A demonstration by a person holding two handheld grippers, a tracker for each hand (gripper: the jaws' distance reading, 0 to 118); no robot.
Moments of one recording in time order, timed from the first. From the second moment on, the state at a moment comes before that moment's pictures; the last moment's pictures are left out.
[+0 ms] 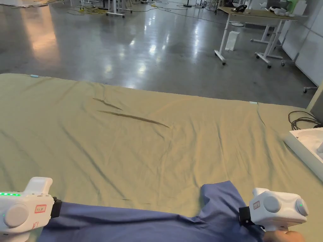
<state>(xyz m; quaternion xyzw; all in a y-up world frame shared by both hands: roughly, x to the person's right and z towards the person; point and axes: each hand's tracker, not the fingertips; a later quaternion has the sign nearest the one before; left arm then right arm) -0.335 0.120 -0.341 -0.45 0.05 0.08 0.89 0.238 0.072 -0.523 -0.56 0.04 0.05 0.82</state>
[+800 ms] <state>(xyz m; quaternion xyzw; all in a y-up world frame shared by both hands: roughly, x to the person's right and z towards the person) -0.341 0.192 -0.268 -0.39 0.03 0.09 0.92 0.278 0.205 -0.372 -0.42 0.09 -0.02 0.90</state>
